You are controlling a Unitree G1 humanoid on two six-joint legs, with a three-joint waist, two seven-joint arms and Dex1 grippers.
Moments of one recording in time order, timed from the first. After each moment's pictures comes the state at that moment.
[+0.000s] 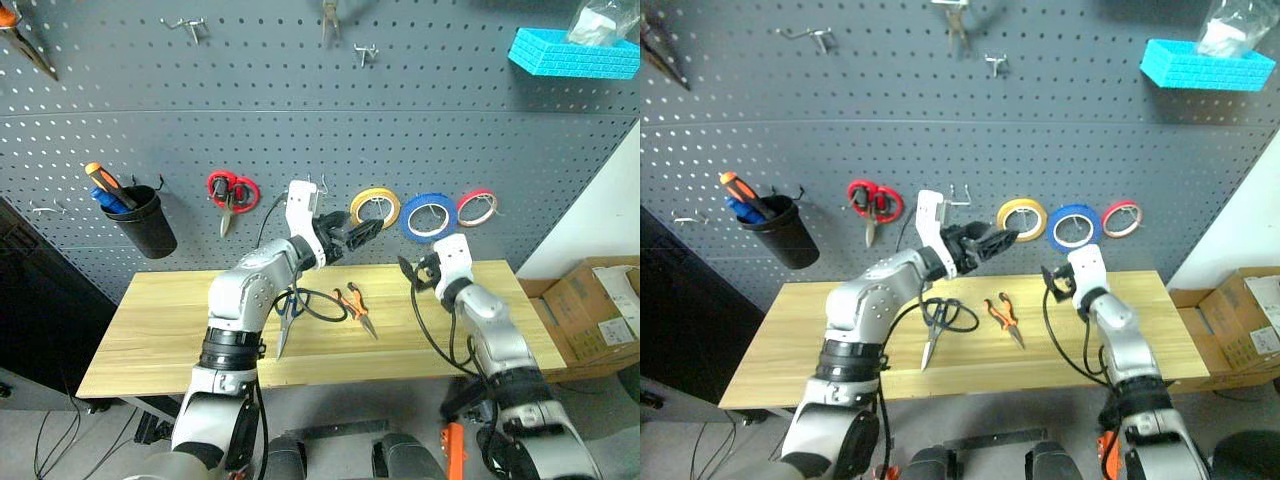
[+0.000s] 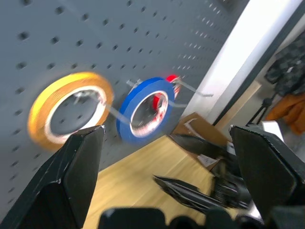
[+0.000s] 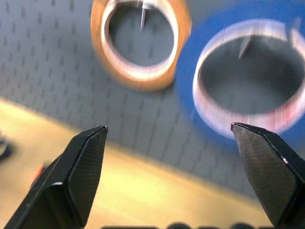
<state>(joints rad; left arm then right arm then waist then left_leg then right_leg) -0.58 0.14 0.03 -0.01 -0.51 0.77 -0.48 -0.30 -0.25 0.03 0.19 0.03 0.20 0.35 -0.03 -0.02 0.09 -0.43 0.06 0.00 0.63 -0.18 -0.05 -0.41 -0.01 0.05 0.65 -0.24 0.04</state>
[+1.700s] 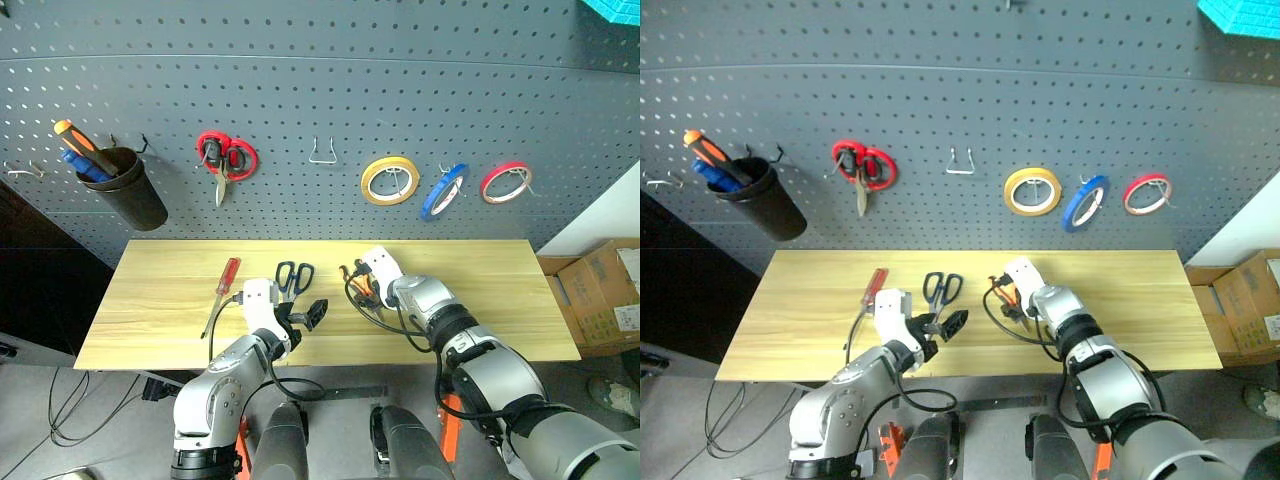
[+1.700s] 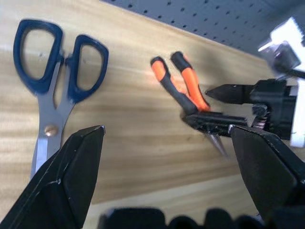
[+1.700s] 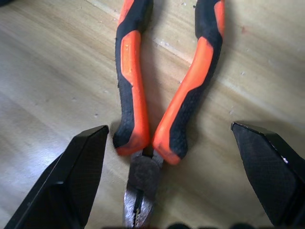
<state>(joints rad) -0.05 0.07 0.08 -0.32 -0.47 0.85 -0.17 -0.87 -0.06 0.21 0.98 -0.06 0.53 0.39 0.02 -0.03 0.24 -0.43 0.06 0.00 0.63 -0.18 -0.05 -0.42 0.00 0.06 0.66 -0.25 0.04</state>
